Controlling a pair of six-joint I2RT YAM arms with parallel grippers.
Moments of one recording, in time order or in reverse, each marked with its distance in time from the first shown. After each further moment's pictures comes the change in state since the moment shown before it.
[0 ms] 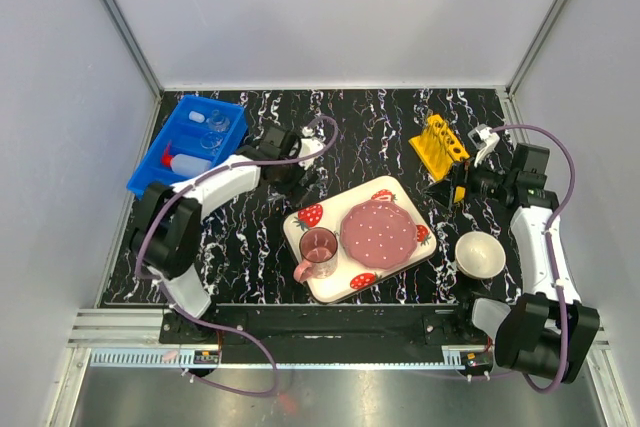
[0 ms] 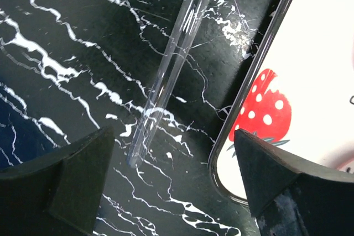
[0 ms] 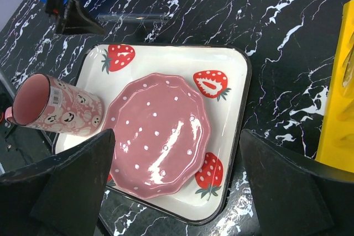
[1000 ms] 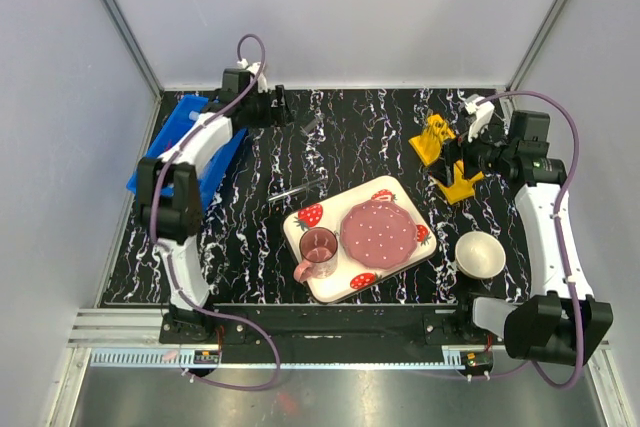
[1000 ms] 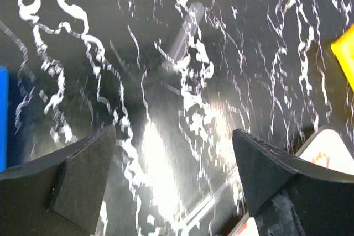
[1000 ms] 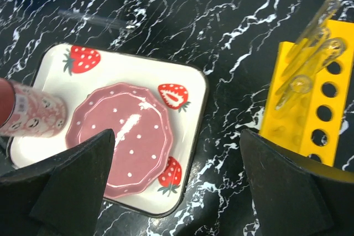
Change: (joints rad) left arm 0.297 0.375 0.530 0.139 0.202 -0.538; right arm 0.117 0.095 0.335 -0.203 0.261 -0.126
